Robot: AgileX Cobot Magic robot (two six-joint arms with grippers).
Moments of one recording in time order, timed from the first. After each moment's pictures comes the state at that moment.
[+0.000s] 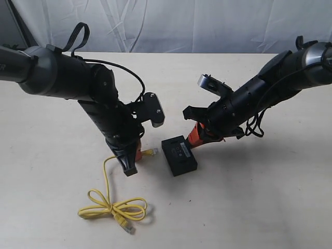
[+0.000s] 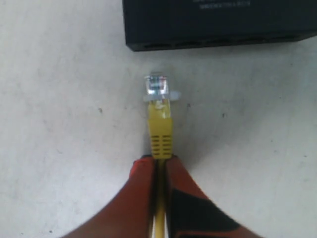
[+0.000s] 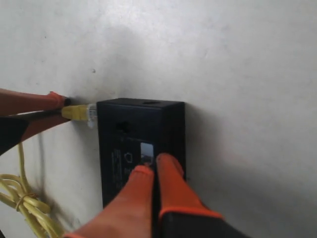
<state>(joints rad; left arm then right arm) -0.57 1.99 -1.16 -0.32 0.62 0.95 0.27 2.07 -1.14 1.01 0.86 -0.72</state>
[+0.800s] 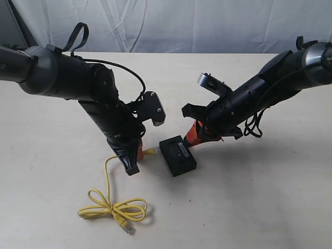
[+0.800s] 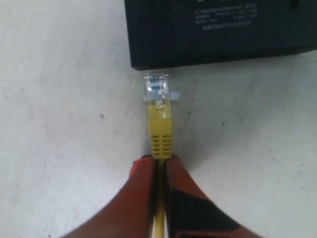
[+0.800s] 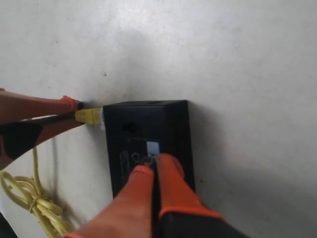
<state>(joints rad) -0.57 1.99 -1.16 -0.34 0.61 0.95 0.27 2.07 -1.14 1.05 0.87 -0.72</state>
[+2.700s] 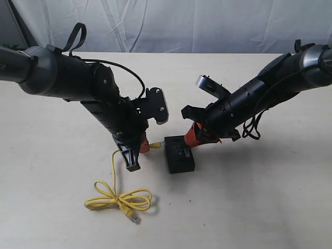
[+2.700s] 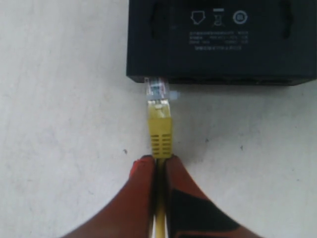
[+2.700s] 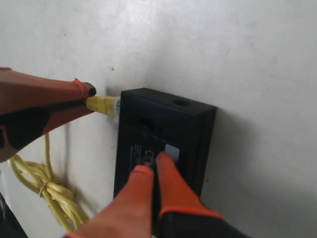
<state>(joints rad) -0.57 1.99 -1.16 -0.42 0.52 1.15 0.27 2.09 -1.14 1.07 0.90 -0.76</state>
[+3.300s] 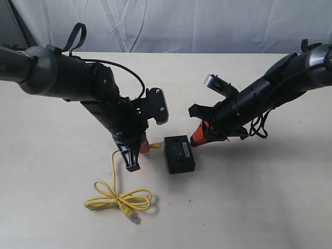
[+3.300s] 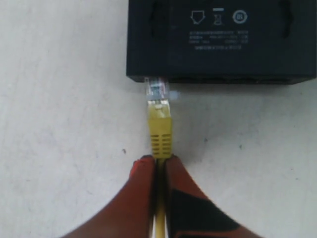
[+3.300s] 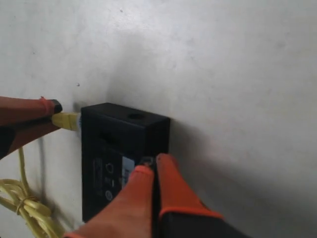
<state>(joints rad) -0.57 1.99 -1.16 -0.42 0.53 1.16 0.23 2.10 -1.14 1.05 0.86 -0.74</state>
